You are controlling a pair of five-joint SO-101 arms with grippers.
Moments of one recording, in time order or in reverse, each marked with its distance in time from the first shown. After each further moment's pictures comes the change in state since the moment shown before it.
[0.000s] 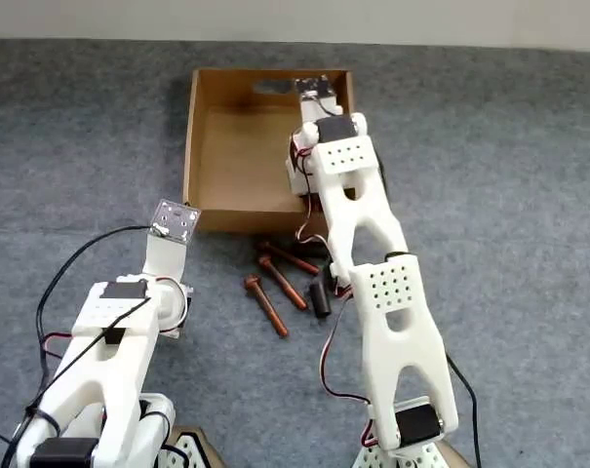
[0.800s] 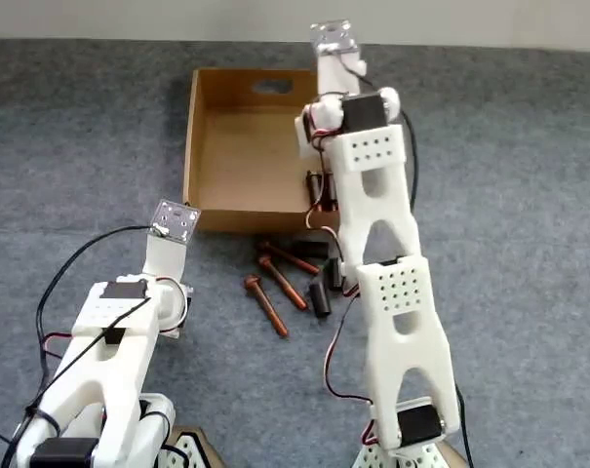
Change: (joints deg) left arm 0.0 0.0 0.0 0.0 0.0; right arm 1.8 -4.4 -23.6 12.4 0.0
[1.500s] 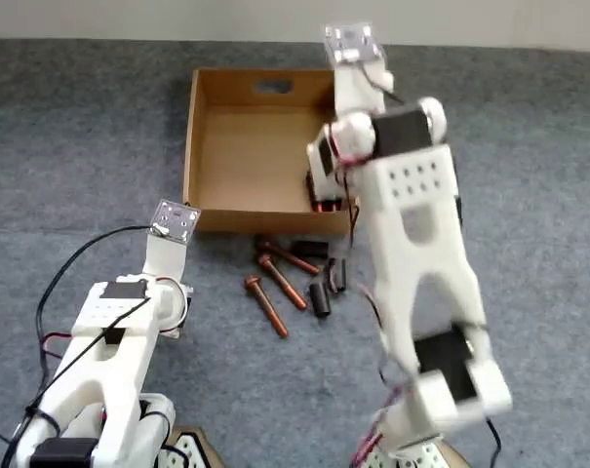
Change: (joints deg) left arm 0.0 0.0 0.0 0.0 0.0; right arm -2.7 -59.3 70.8 -4.0 0.0
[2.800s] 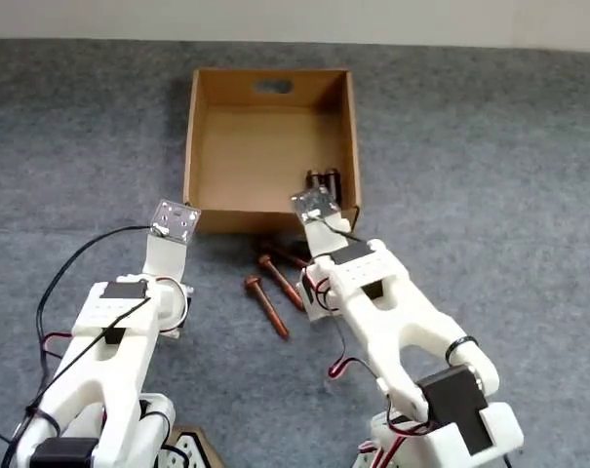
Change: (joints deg) left arm 0.0 0.0 0.0 0.0 0.0; right arm -7.5 -4.9 67.4 -48.1 3.2
